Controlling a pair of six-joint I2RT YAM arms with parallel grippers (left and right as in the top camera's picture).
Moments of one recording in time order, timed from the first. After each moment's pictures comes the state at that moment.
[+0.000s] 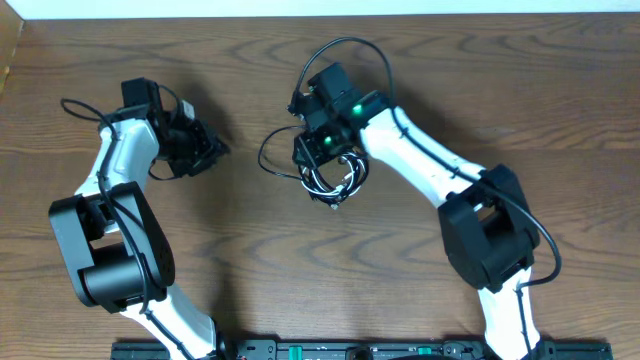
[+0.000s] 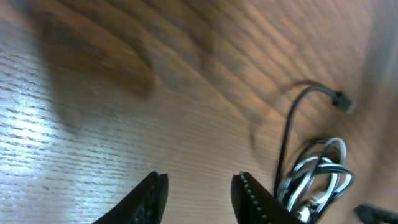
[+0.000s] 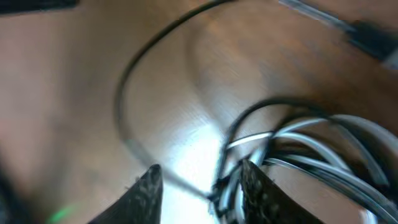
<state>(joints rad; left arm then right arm) 0.24 1.91 1.30 -0.78 0.48 -0.30 0.64 2.16 1.73 -0.70 -0.38 0.15</state>
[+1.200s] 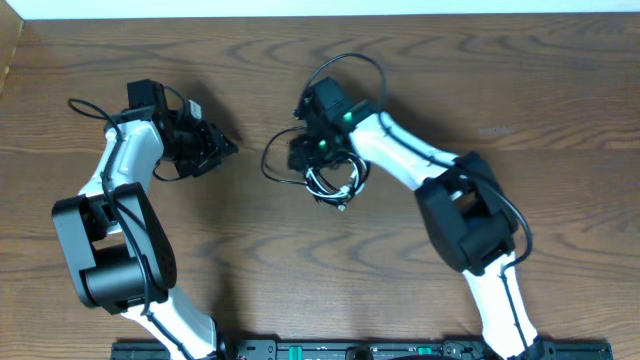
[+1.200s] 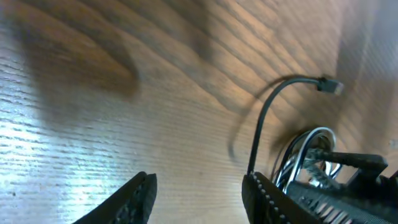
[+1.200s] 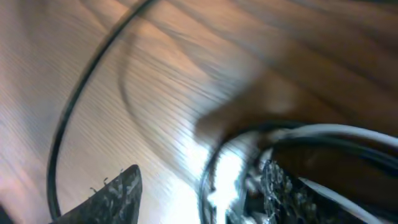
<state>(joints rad) 0.23 1.89 1.29 -0.77 0.52 -0.27 0.61 2.28 1.74 -0.65 -0.42 0.35</state>
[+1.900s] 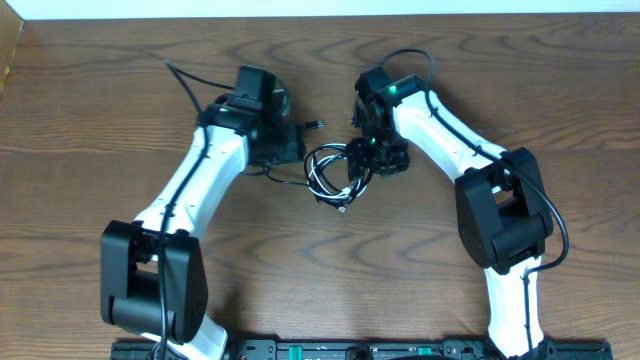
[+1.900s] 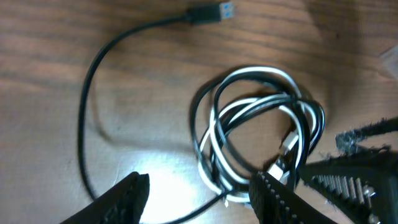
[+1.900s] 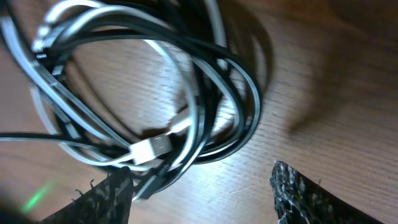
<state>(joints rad) -0.25 1.76 1.29 -0.74 0.23 -0.30 0.47 2.20 1.72 -1.10 -0.28 0.25</state>
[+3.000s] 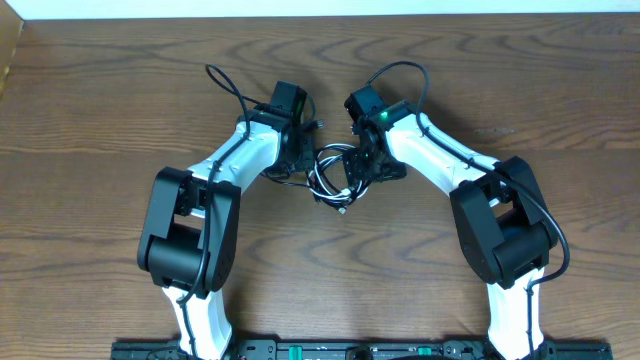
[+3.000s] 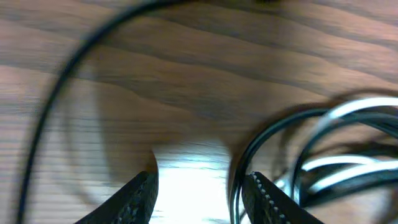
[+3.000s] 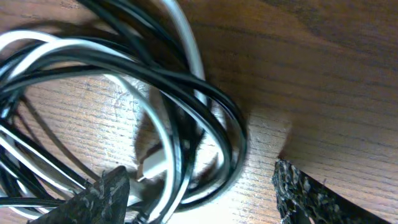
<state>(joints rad) -0.31 1.99 1.29 -0.64 0.03 -0.38 0.53 2.14 1.53 -0.87 -0.11 0.36</state>
